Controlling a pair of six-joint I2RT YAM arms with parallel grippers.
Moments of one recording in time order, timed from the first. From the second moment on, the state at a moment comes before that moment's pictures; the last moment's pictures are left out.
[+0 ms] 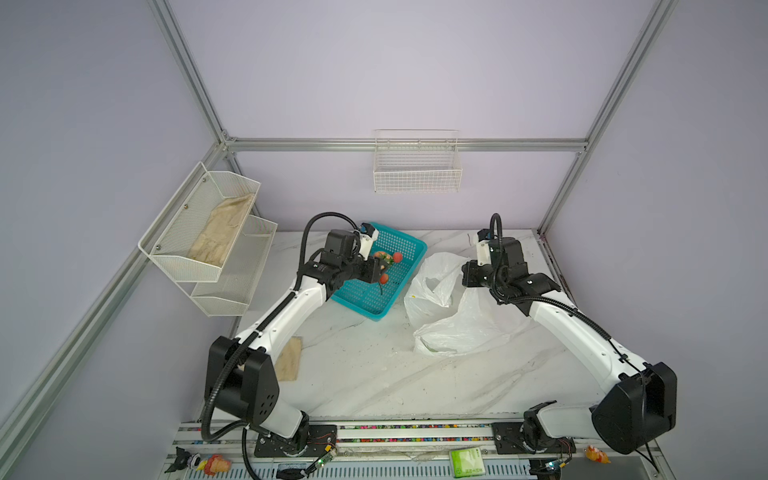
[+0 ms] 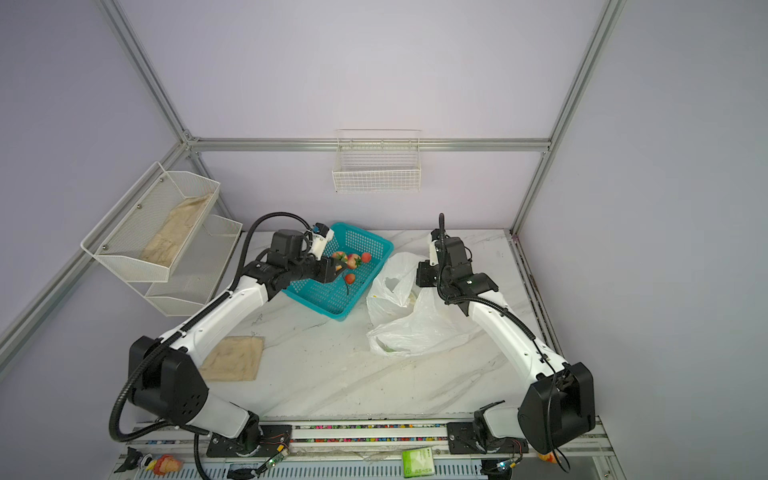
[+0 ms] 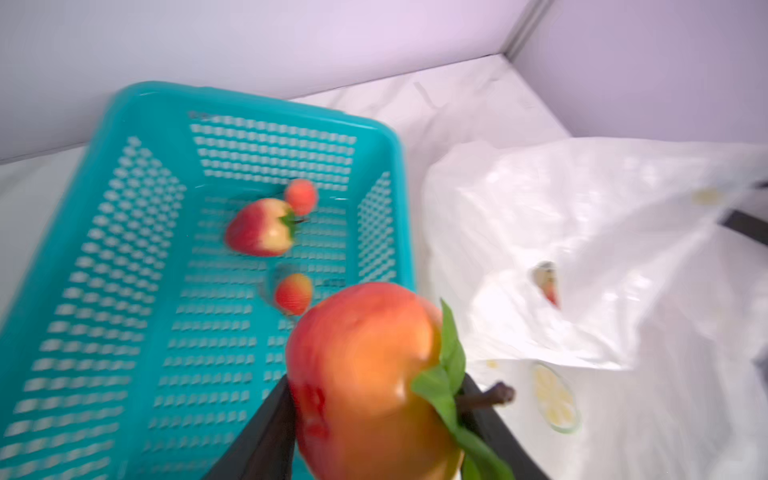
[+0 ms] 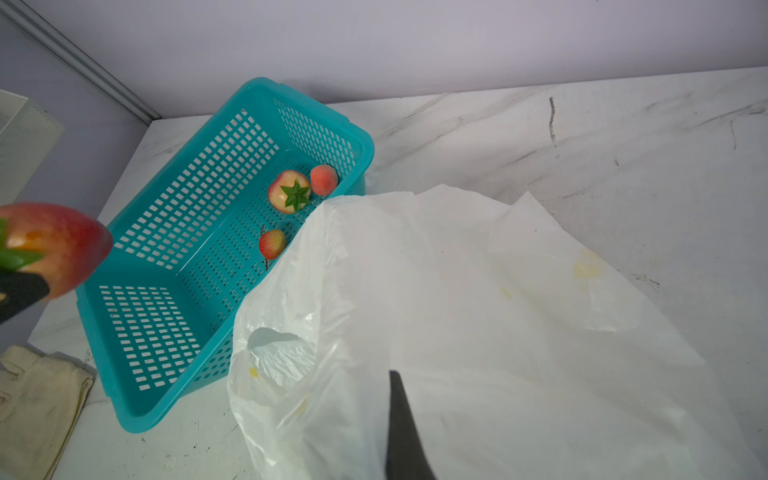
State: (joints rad) left arm -0.40 1.49 1.25 -0.37 0.32 -0.10; right arm 0.38 1.35 1.17 -0.44 -0.07 0.31
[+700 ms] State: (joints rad) left arm -0.72 1.82 1.12 -0.07 0.46 -0.22; right arm 0.38 1.35 1.18 -0.41 -0.16 0.40
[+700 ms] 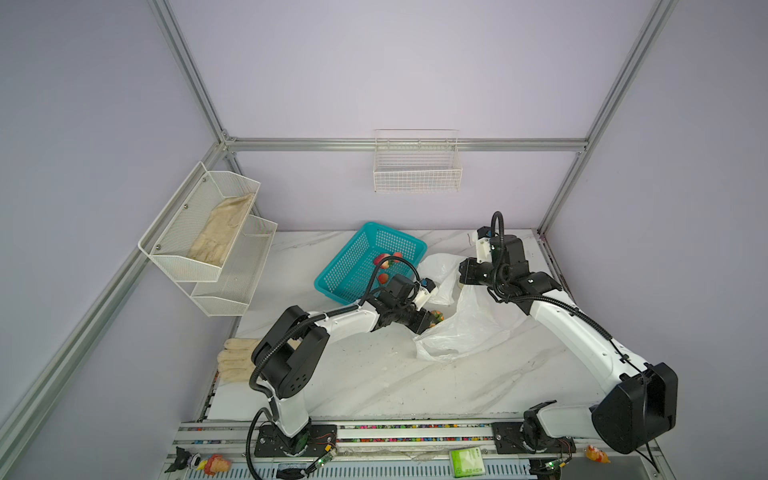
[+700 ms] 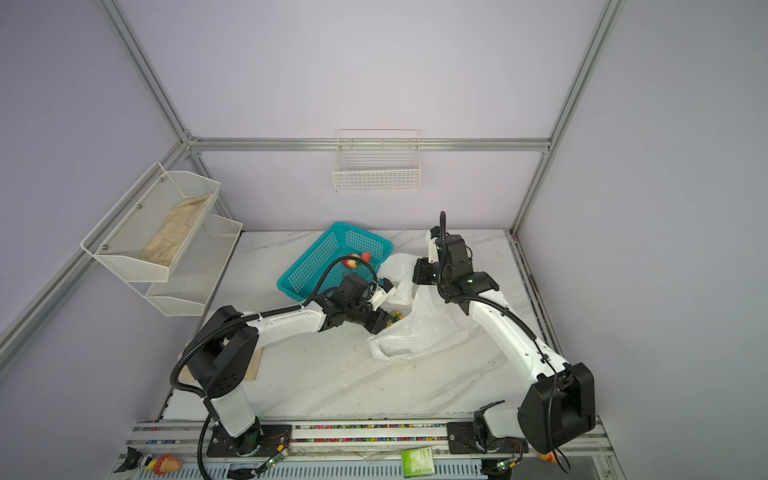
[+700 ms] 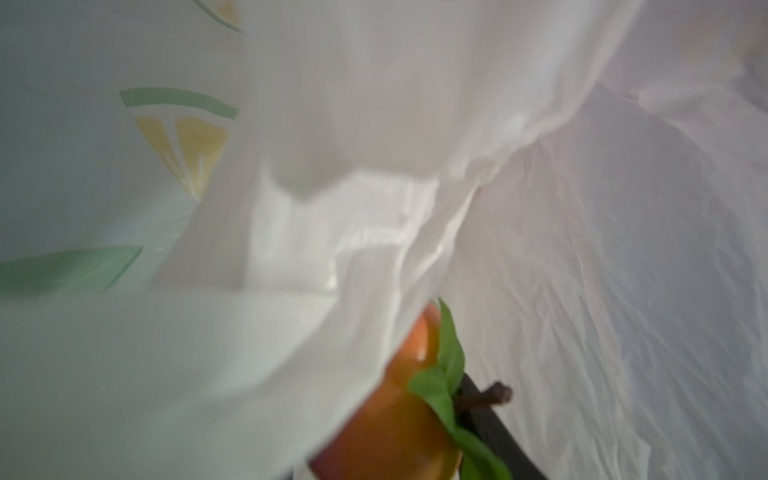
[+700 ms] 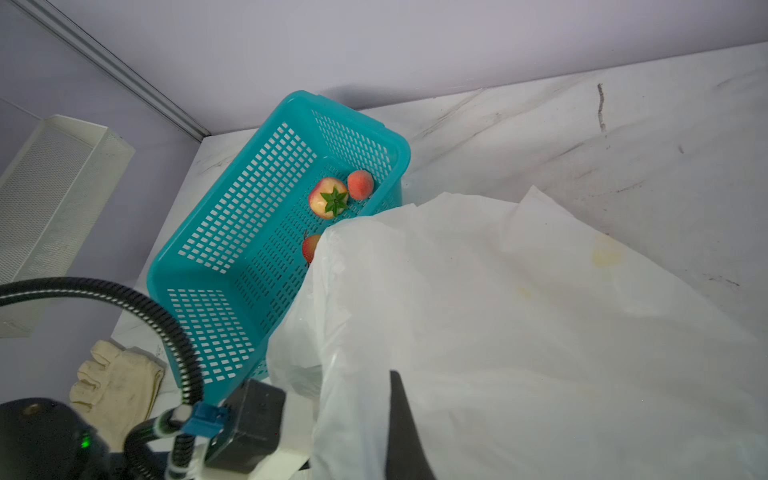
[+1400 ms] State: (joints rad) left arm -0.79 2.14 1.22 0.50 0.29 -0.69; right arm 0.38 1.35 1.12 -0.36 -0.23 0.44
